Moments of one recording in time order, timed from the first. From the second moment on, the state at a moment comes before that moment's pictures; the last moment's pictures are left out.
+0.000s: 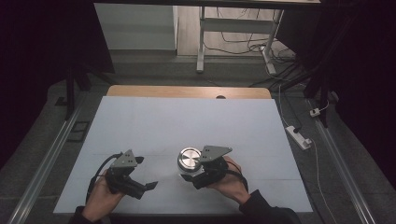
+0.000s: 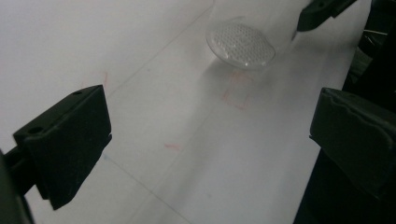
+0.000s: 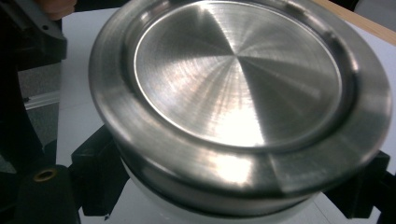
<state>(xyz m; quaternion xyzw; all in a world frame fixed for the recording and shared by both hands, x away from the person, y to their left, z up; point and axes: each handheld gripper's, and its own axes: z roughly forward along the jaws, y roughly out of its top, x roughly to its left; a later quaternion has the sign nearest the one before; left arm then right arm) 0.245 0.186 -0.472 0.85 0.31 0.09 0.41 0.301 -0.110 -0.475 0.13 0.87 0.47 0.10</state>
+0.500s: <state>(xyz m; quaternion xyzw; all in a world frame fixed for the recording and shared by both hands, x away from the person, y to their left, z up) 0.283 0.158 -0.447 0.88 0.21 0.08 0.42 0.299 -0.109 -0.474 0.10 0.87 0.47 0.09</state>
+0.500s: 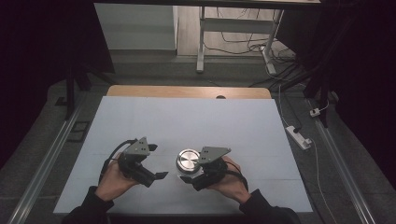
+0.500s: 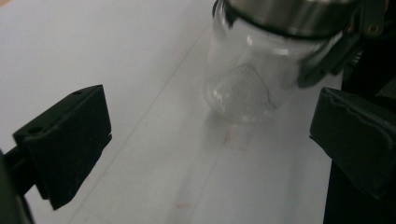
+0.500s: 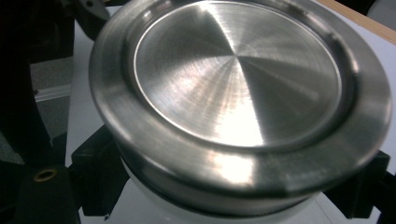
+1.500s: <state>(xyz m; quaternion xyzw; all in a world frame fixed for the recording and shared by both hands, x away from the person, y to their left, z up) 0.301 0.109 -0.429 0.89 0.04 0.03 0.45 0.296 -0.105 -0.472 0.08 0.88 0.46 0.07</state>
